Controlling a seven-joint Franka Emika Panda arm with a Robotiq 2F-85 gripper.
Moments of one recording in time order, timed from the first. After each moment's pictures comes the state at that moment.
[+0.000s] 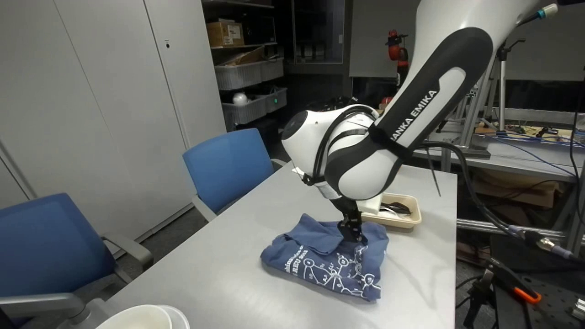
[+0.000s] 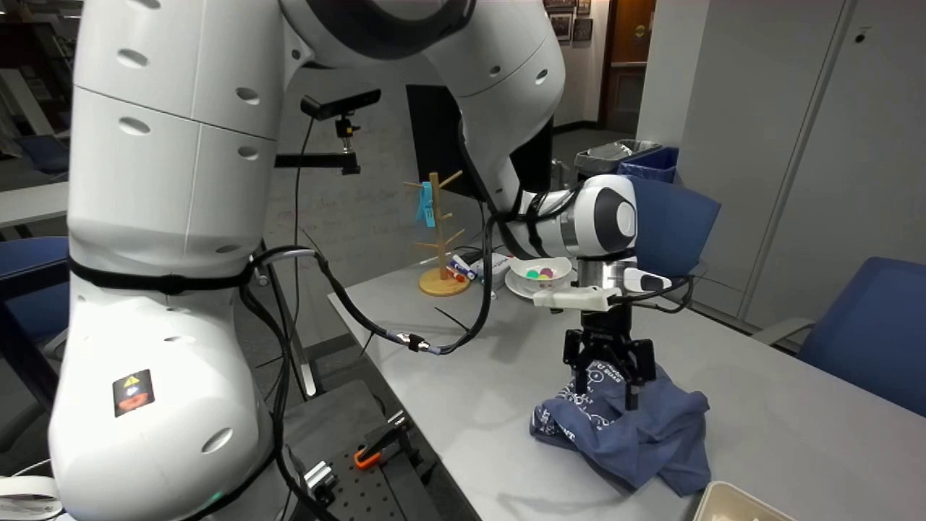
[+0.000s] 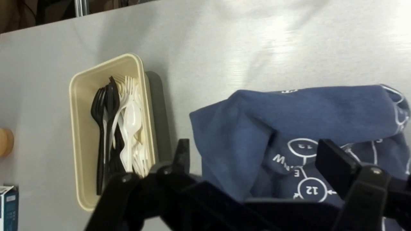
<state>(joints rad) 0.10 0.43 -0.08 -2.09 -0.46 2.10 0.34</state>
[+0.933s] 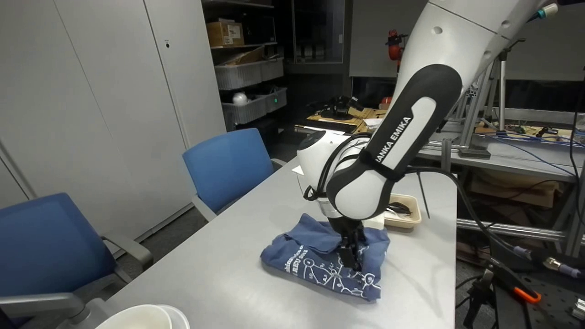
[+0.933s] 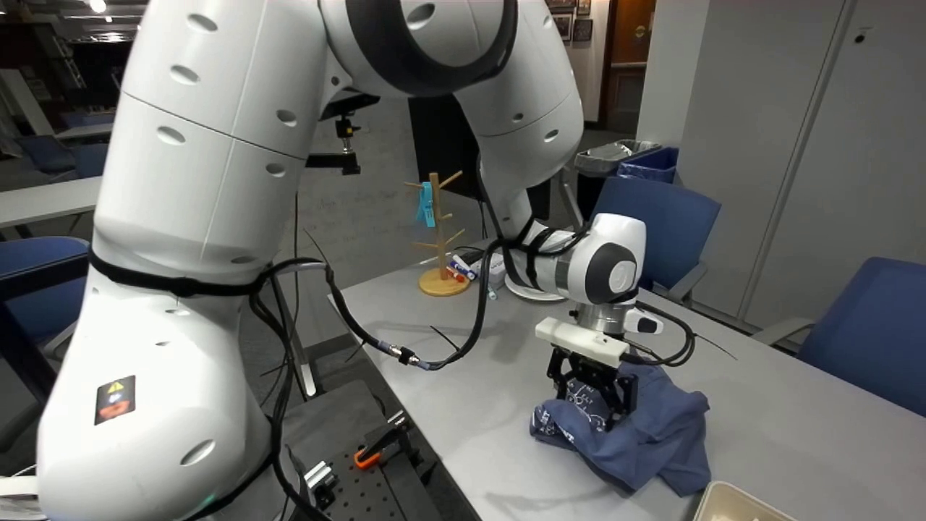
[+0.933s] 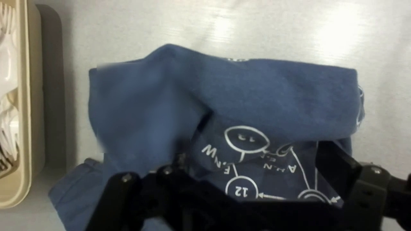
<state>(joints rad) 0.02 0.54 -0.03 -2.12 -0.24 2.35 -0.01</state>
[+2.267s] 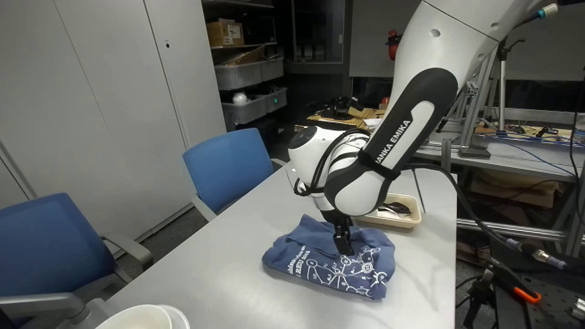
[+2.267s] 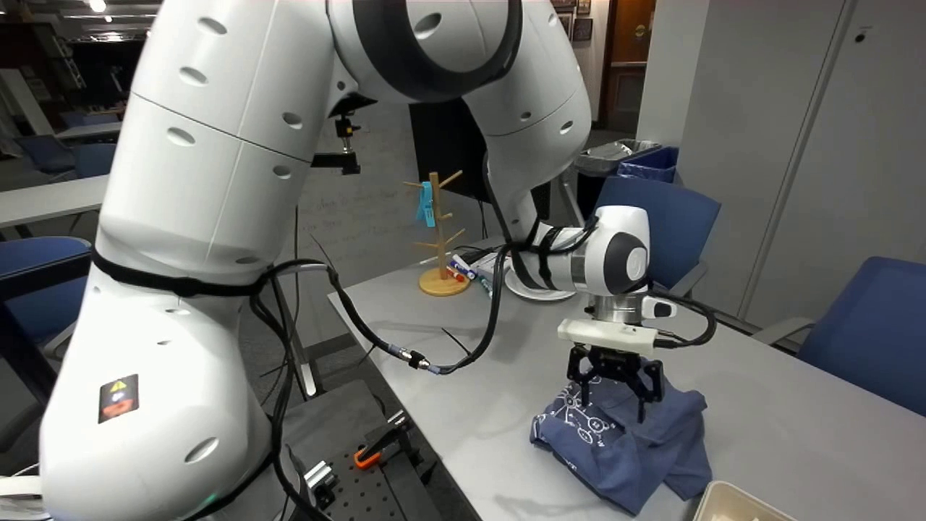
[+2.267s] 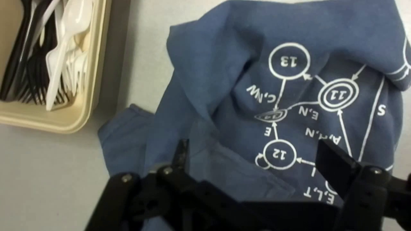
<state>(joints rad) 0.04 0.57 -0.06 -2.05 -0.40 2.36 -0.08</state>
